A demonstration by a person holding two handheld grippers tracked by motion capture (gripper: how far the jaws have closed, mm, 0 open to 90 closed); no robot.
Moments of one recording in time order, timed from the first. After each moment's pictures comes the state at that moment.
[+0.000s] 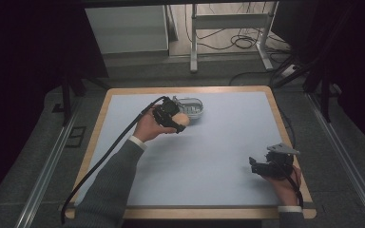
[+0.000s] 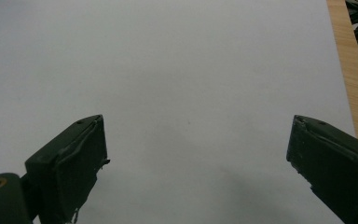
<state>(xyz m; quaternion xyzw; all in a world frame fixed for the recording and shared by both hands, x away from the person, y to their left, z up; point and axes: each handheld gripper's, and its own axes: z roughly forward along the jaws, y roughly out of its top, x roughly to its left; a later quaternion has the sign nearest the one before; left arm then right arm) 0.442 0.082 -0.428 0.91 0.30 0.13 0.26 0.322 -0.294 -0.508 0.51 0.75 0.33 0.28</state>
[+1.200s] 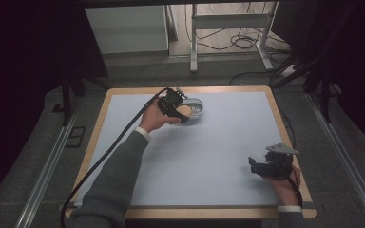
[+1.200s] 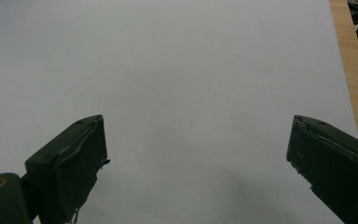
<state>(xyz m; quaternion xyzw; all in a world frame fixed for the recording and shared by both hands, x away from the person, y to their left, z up) 0.485 0.074 -0.433 0.90 0.32 0.12 0.26 0.323 -0.293 -0.508 0.51 0.75 0.32 0.28</state>
